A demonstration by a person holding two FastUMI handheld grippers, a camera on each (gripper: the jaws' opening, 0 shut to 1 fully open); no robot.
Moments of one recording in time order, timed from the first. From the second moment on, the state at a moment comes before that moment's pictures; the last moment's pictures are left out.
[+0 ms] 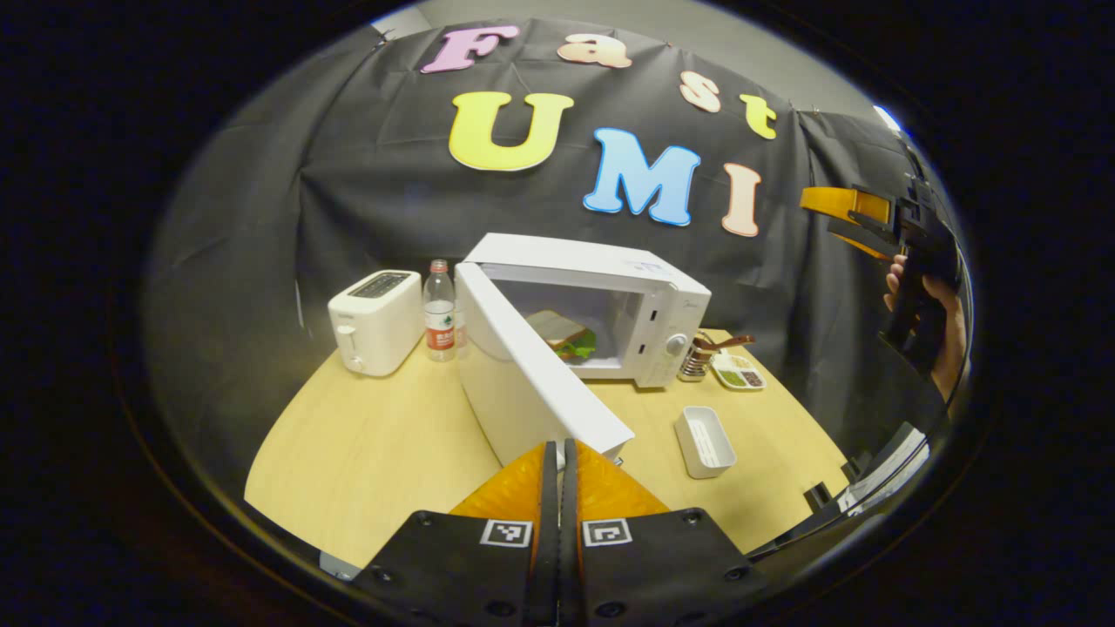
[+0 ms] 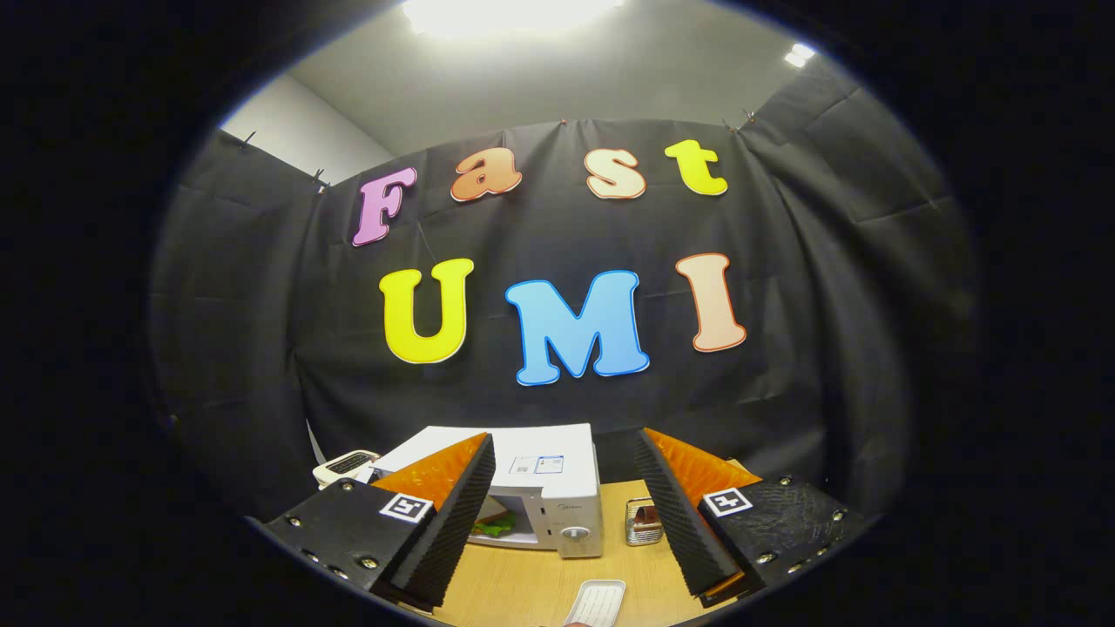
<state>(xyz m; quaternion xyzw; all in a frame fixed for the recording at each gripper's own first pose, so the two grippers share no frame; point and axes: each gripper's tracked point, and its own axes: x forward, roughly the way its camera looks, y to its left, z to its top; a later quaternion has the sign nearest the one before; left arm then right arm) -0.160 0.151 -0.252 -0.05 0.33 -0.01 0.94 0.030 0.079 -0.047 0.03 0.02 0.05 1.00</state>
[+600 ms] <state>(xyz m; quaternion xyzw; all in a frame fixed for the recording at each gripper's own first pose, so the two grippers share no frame) -0.083 0.073 -0.268 -0.05 0.33 -0.07 0.94 0.044 0.025 -0.025 0.00 -0.02 0.03 1.00</state>
